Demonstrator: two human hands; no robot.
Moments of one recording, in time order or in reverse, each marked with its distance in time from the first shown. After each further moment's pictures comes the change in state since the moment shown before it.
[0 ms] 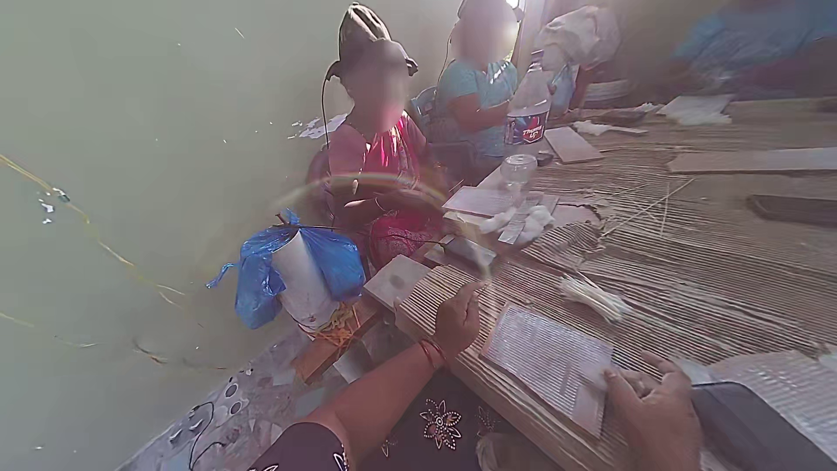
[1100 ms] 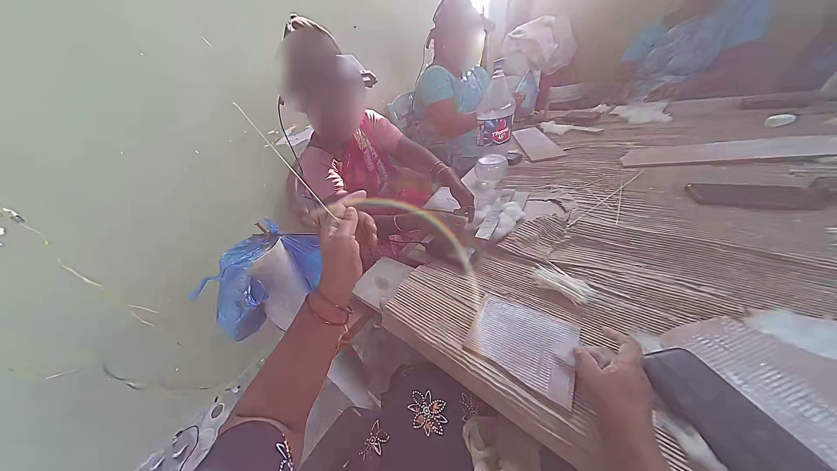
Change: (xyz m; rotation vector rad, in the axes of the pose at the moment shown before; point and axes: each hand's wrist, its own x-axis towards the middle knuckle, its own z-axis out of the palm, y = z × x) left_hand 0.090 0.061 -0.161 -0.544 0.305 -0.113; right_hand 0.003 -0.003 0.001 -0.012 -0.006 0.048
